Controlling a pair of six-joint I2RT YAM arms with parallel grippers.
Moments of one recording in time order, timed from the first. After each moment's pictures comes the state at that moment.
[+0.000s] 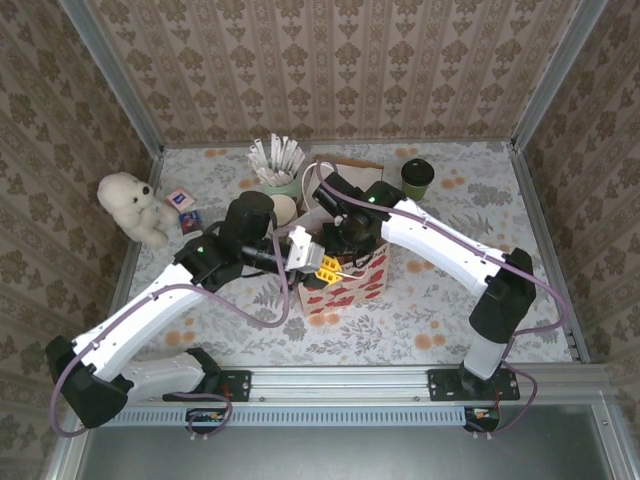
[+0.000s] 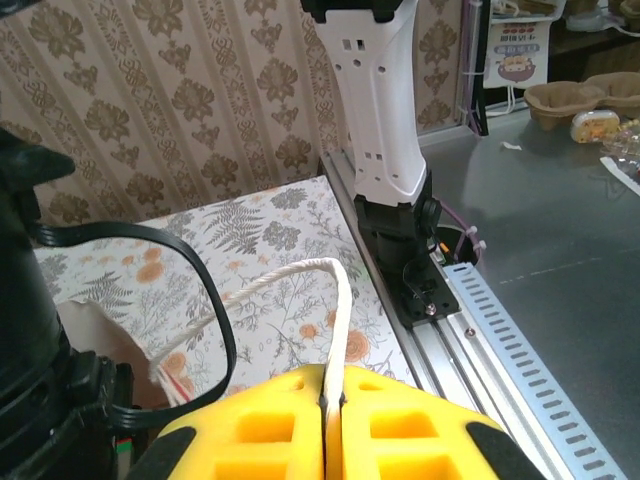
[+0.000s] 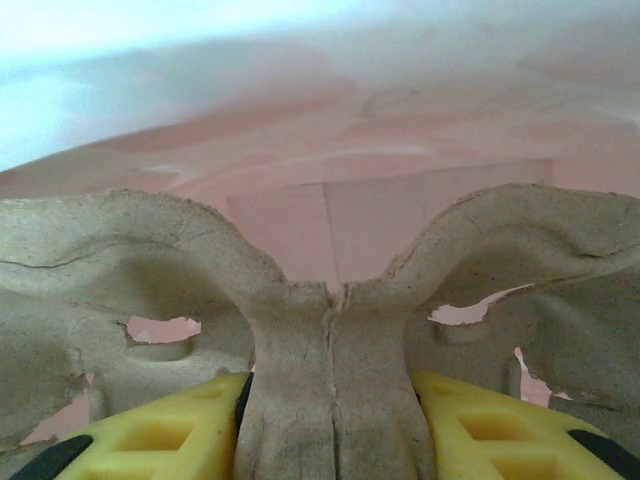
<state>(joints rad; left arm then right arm) -0.81 1.12 1.10 -0.49 0.96 0.59 0.79 1.76 1.70 -1.17 0.01 0.69</state>
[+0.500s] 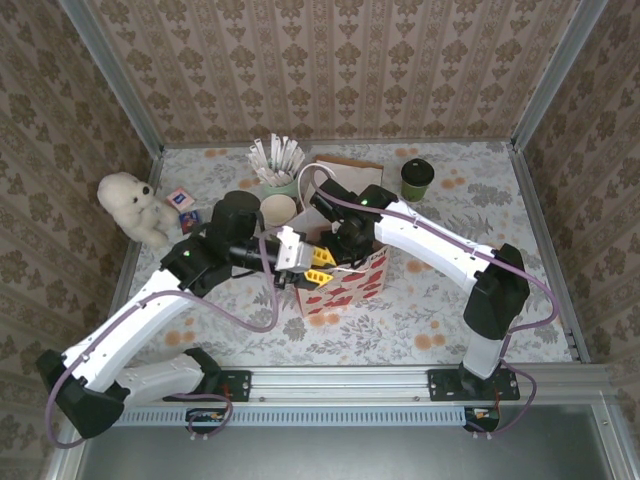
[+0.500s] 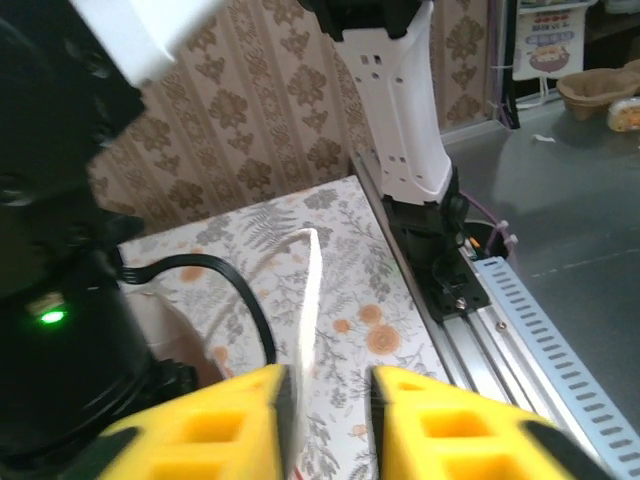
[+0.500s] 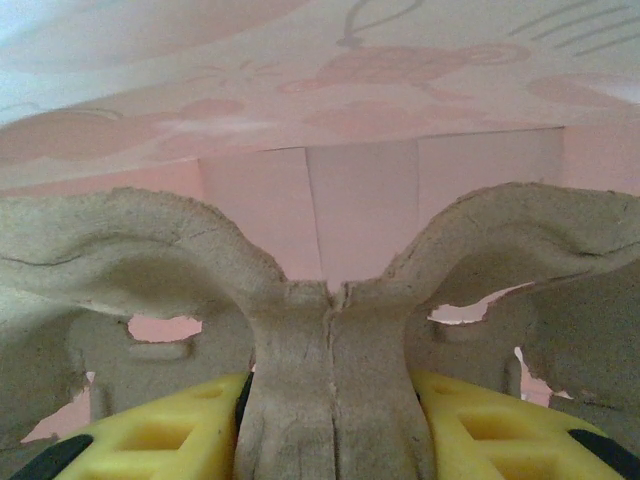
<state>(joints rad) -0.75 1.04 1.10 -0.50 0.95 0.62 0.79 1.79 1.67 -1.17 -0.04 0.62</state>
